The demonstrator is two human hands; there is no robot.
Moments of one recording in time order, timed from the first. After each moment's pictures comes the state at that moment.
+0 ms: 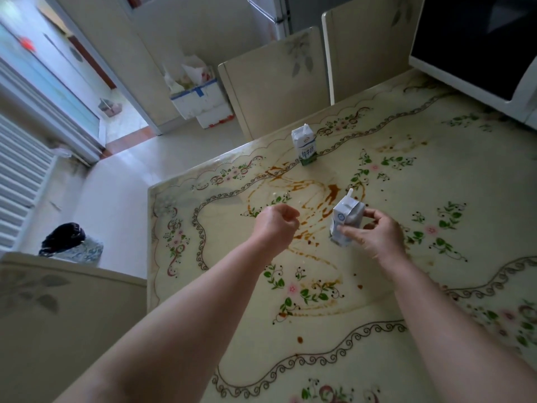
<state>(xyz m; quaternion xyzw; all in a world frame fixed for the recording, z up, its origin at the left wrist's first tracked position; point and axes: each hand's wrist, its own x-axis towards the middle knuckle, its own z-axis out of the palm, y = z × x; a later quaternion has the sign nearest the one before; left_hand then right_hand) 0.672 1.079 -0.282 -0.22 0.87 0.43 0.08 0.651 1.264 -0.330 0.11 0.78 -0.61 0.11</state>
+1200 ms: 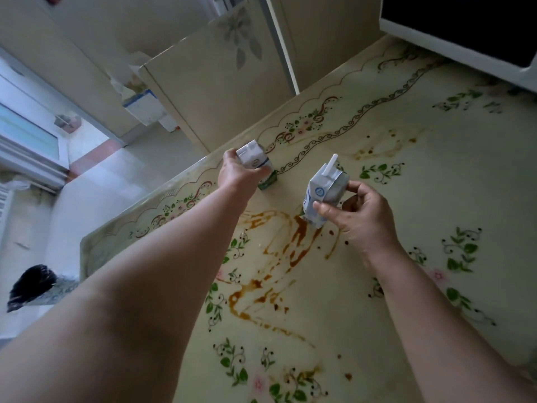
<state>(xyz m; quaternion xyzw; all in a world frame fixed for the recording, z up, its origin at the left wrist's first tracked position) 0.435 1.073 -0.331 -0.31 0.86 0.41 0.01 0.513 1.274 -0.364 0.10 0.73 -0.68 0.01</state>
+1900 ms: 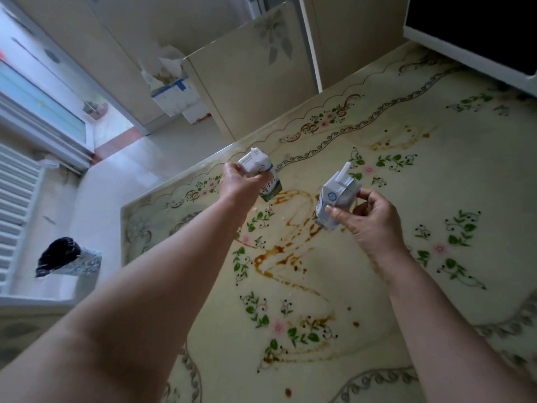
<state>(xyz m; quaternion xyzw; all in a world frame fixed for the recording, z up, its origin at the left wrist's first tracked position) 0.542 1.055 -0.278 -0.32 0.80 0.51 -0.01 0.575 1.260 -0.342 0.11 0.73 -0.67 0.03</state>
